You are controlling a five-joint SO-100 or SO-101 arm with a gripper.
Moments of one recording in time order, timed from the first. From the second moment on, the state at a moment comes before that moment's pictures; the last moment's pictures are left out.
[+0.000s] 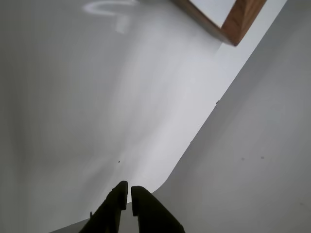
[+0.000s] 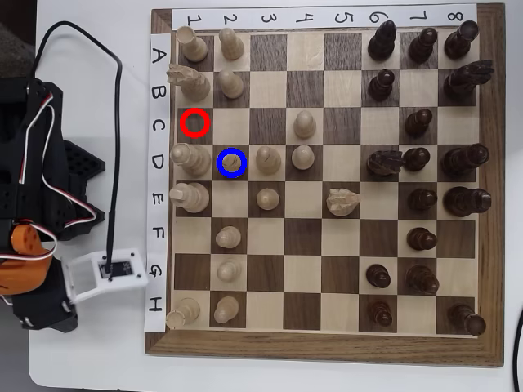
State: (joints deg) arm 93.8 189.1 174.1 67.7 -15.9
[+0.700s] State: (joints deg) arm 101.9 192.7 172.6 69.7 -6.1
